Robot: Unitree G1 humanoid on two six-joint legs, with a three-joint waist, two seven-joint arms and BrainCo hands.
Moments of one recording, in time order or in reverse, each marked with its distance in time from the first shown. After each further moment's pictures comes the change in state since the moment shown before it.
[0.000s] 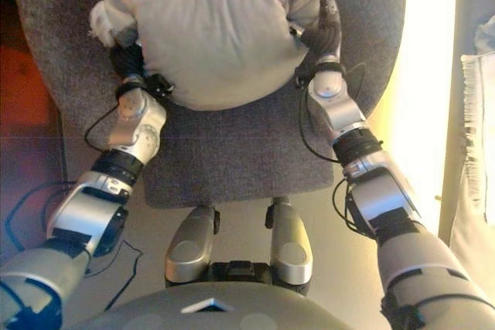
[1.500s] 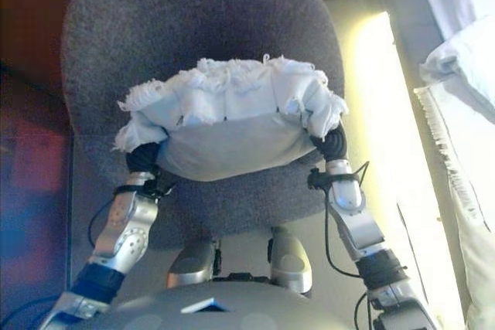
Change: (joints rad) left arm 0.729 0.013 -0.034 -0.604 -0.014 0.069 -0.348; right arm 0.804 -0.022 -0.104 -0.644 -0.178 -0.131 0.221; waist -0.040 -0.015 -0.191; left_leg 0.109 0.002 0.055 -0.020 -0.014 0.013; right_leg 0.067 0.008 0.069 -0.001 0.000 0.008
